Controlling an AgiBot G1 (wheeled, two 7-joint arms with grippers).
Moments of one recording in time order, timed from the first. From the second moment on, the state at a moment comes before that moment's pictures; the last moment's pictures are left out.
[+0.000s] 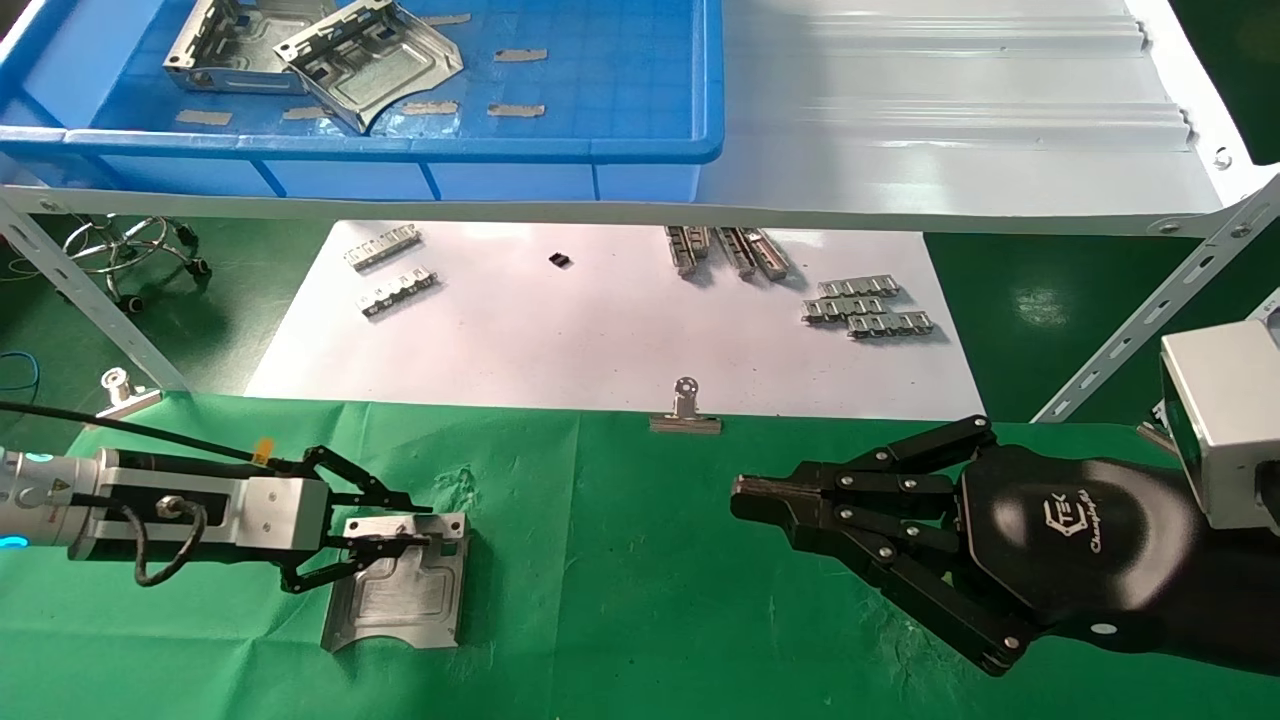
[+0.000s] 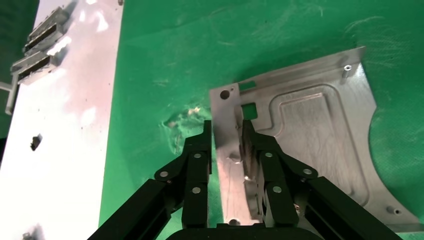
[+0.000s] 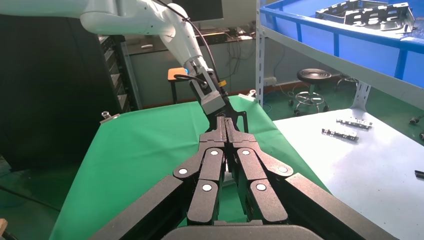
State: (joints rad) left arm -1.69 0.96 1.01 -0.10 1.10 1.48 0.93; right arm 1.09 -0.55 -0.42 1.23 -0.62 -1.42 0.10
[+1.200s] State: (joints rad) left arm -1.50 0.83 0.75 -0.46 0.94 1.57 0.52; right arm 1.09 -0.55 -0.42 1.23 -0.62 -1.42 0.10
